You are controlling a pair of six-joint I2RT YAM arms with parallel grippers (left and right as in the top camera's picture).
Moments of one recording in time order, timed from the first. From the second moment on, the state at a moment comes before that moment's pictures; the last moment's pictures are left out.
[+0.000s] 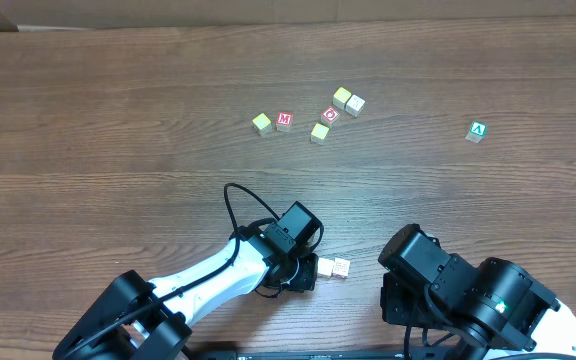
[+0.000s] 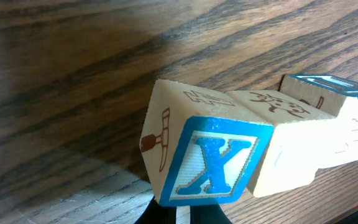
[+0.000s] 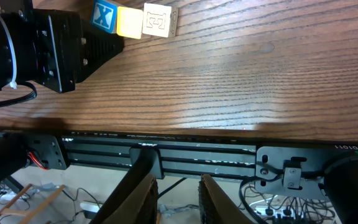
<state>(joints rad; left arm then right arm) -0.78 1.57 0.71 -0.49 0.27 -0.65 0.89 0.98 1.04 -1.40 -0.12 0.98</state>
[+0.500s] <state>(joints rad) -0.78 1.57 0.71 -0.48 0.27 -0.65 0.89 0.98 1.04 -1.40 -0.12 0.98</state>
